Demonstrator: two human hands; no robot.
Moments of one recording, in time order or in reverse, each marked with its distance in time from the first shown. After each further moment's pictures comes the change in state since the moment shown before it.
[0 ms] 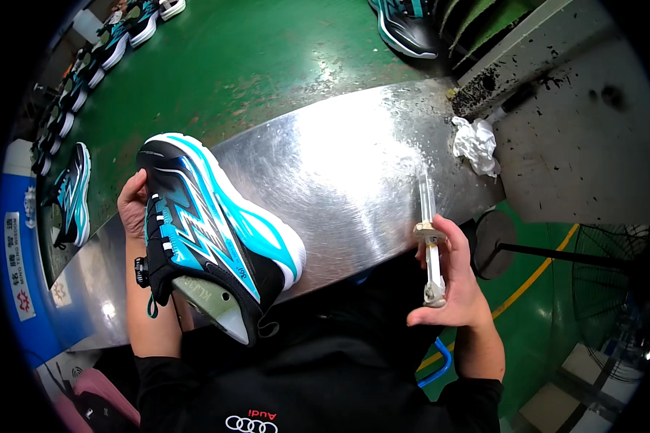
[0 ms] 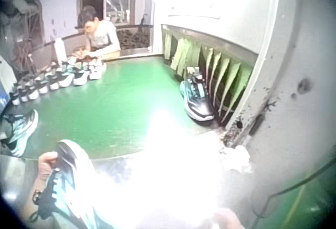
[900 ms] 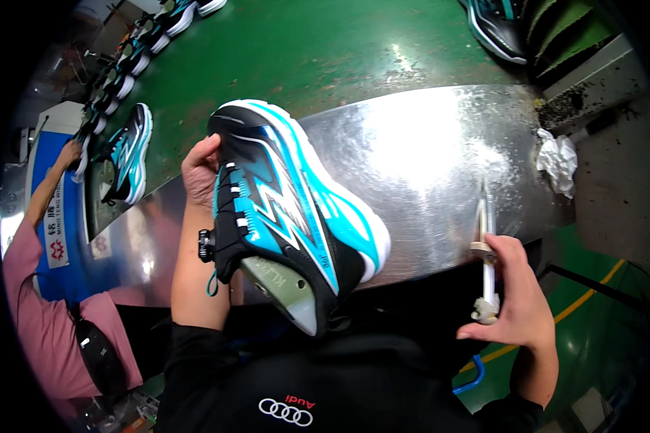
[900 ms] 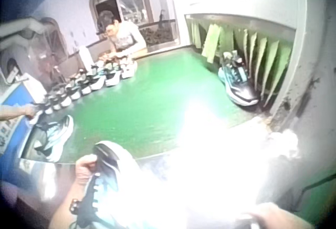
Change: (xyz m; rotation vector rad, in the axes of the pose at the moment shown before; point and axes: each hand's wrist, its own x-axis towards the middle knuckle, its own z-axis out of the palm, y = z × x) left_hand 0.004 -0.001 0.003 -0.058 -0.067 -0.018; right_hand 0.024 -0.034 -0.008 -0.332 -0.202 0.013
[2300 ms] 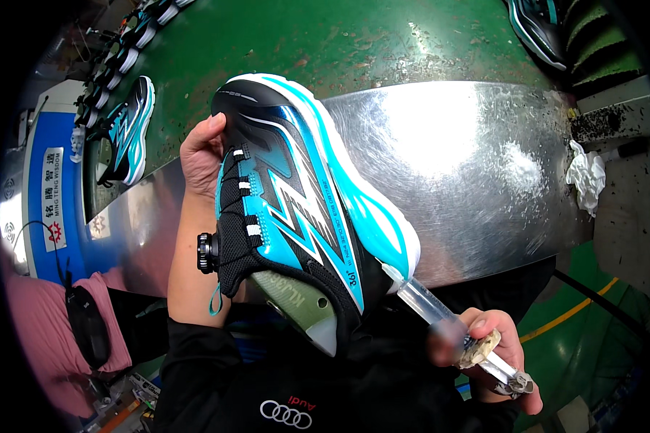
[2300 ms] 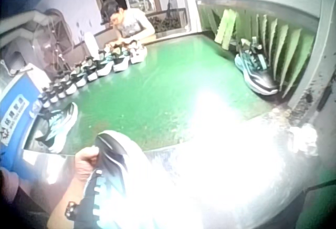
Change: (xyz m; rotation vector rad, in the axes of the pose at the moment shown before) left_hand -0.002 0.007 -0.022 -0.042 0.079 0.052; right_hand 0.000 -0.025 0.079 1.515 -0.071 -0.227
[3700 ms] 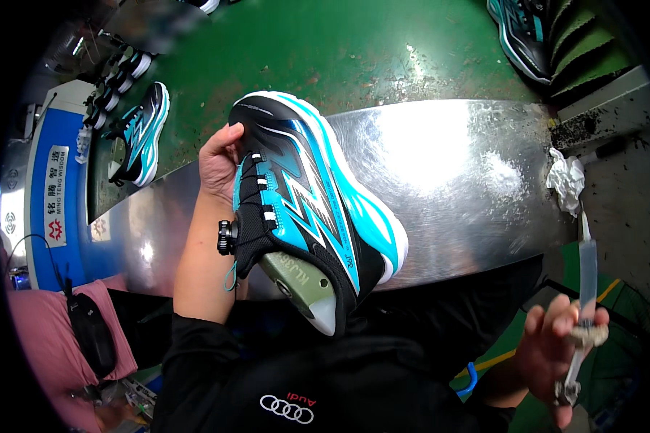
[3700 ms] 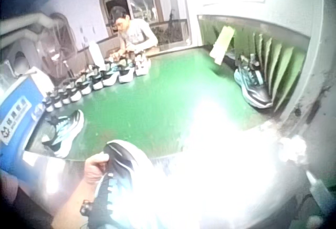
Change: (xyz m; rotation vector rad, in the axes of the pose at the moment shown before) left_hand -0.003 -0.003 0.012 -0.046 -0.085 -0.055; right_hand -0.027 -0.072 -0.003 -0.493 0.123 -0.448
